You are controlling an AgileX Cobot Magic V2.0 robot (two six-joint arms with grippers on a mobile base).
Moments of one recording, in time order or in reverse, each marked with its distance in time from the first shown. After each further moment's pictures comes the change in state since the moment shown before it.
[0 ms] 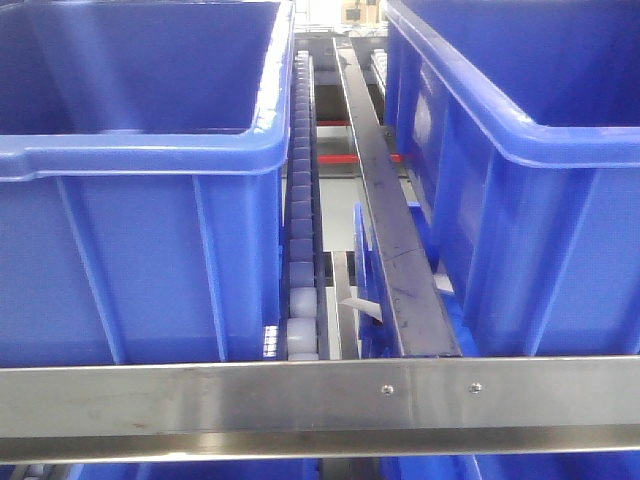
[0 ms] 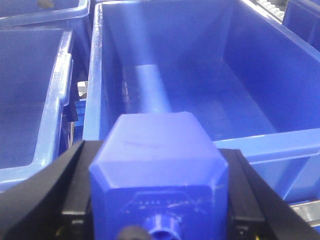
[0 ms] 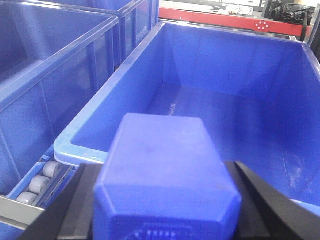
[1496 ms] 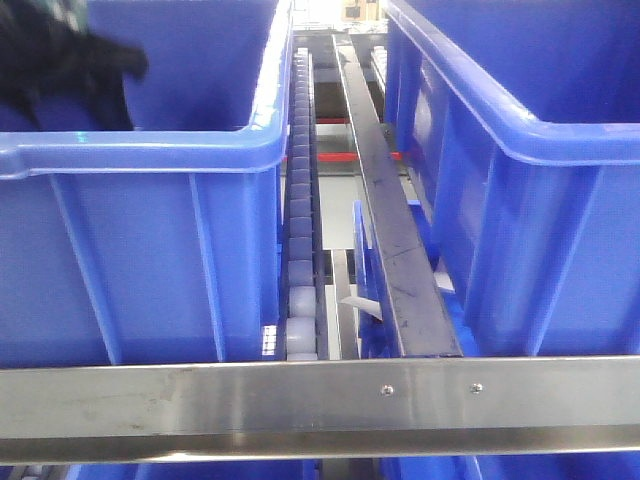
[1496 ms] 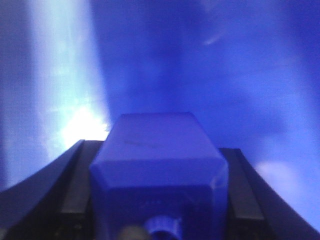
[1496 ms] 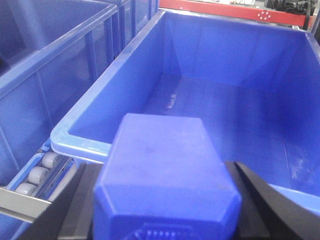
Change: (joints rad) left arm 0.107 1.764 -0.868 -0.200 -0.153 0.042; right arm 0.000 0.000 0.000 0.000 0.032 0.000
